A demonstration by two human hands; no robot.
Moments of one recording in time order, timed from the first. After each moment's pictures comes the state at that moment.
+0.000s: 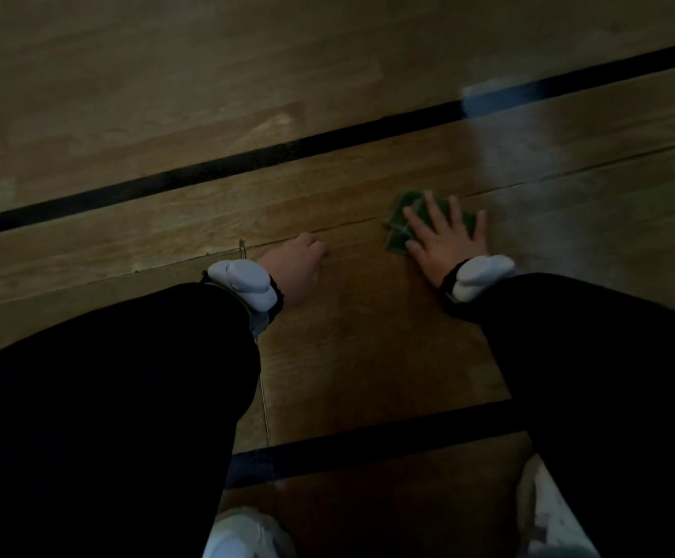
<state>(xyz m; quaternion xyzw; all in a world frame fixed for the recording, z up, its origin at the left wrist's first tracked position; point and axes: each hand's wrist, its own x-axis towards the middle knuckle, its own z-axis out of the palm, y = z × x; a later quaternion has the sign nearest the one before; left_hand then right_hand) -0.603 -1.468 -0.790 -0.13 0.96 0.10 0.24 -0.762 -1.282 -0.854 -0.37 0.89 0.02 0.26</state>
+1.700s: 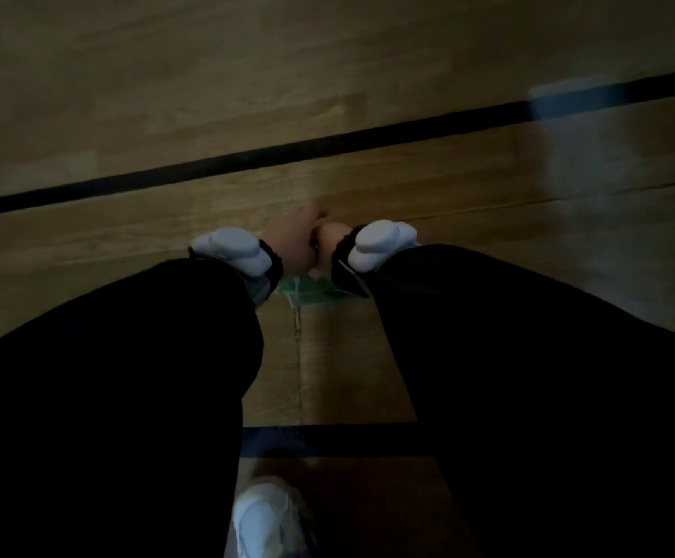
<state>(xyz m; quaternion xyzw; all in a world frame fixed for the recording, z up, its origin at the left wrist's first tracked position) -0.588 -1.511 -0.748 -0.30 0.89 0.21 0.26 -0.654 -1.444 -0.781 -0.43 0.76 -0.17 0.46</state>
